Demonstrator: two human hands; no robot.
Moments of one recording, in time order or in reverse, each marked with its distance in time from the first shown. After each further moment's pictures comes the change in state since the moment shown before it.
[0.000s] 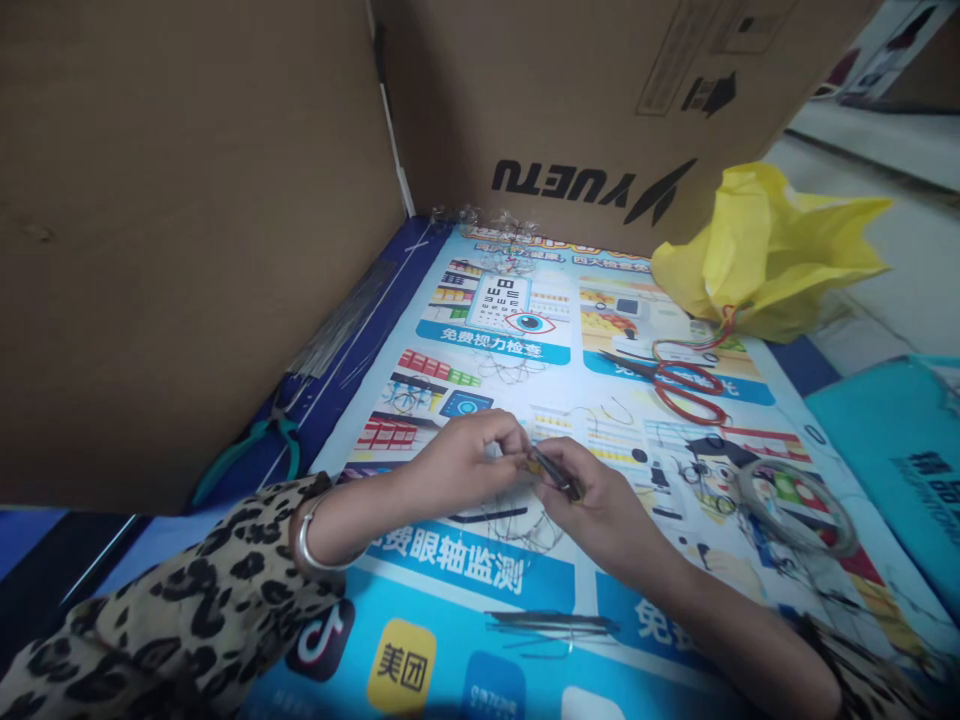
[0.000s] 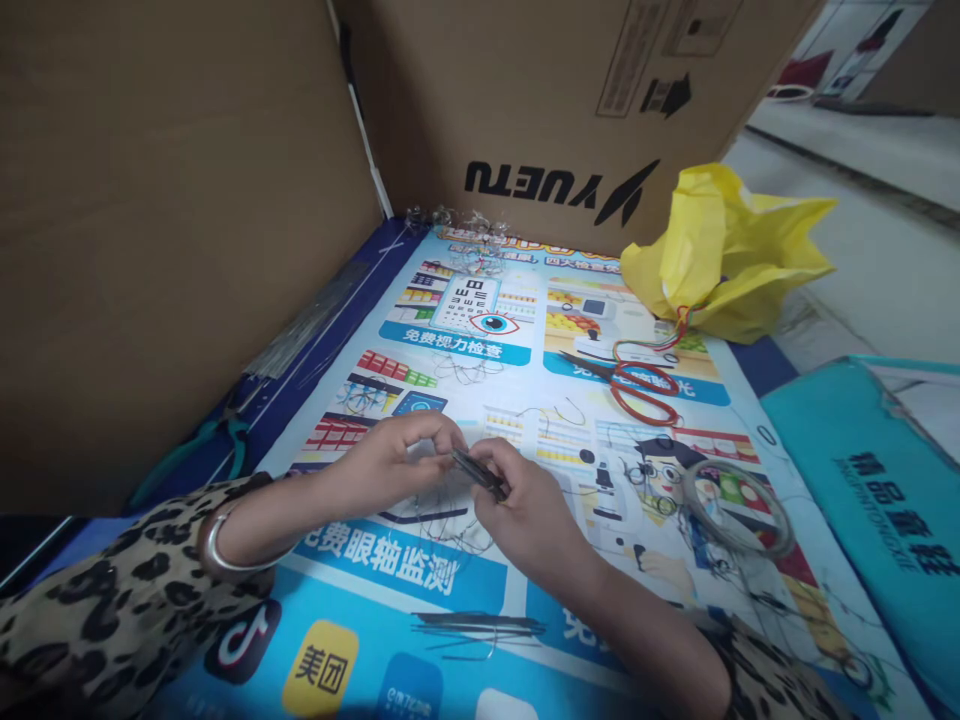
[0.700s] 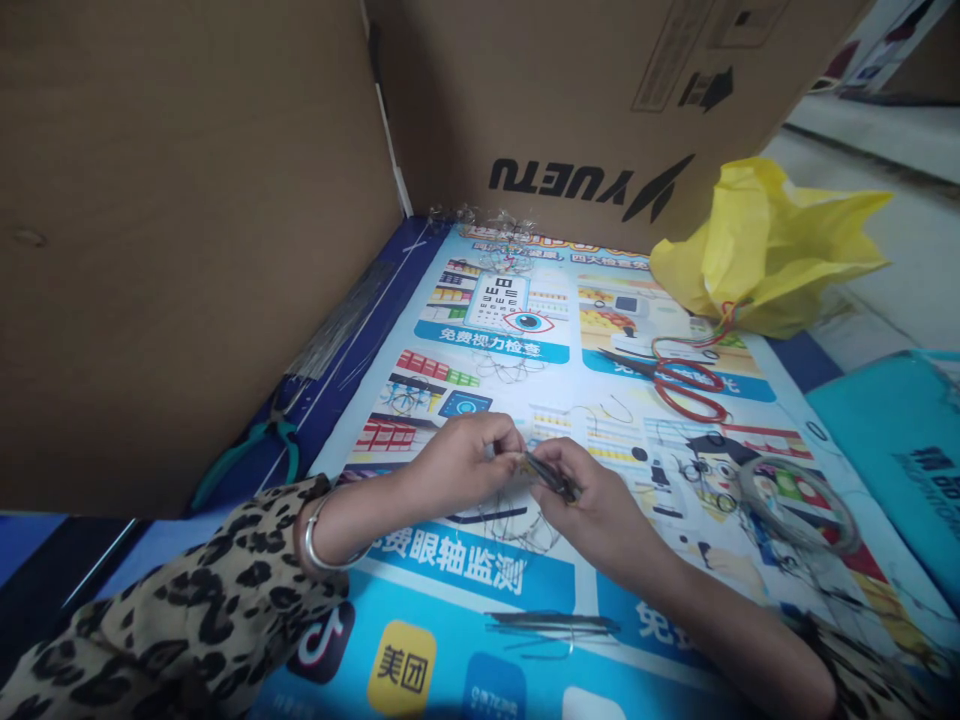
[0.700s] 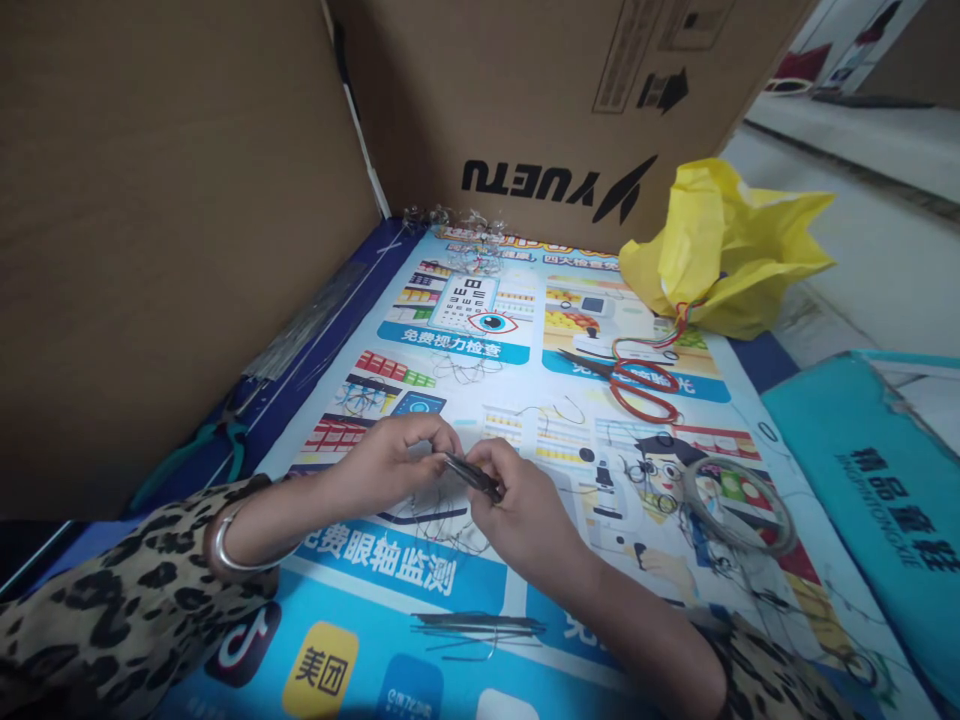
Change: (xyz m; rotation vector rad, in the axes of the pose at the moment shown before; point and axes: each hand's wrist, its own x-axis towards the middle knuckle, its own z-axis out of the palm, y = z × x) left_hand 0.002 -0.006 0.003 0.081 0.031 -0.010; right_hand -0.001 -0.003 0.002 -0.025 0.013 0.010
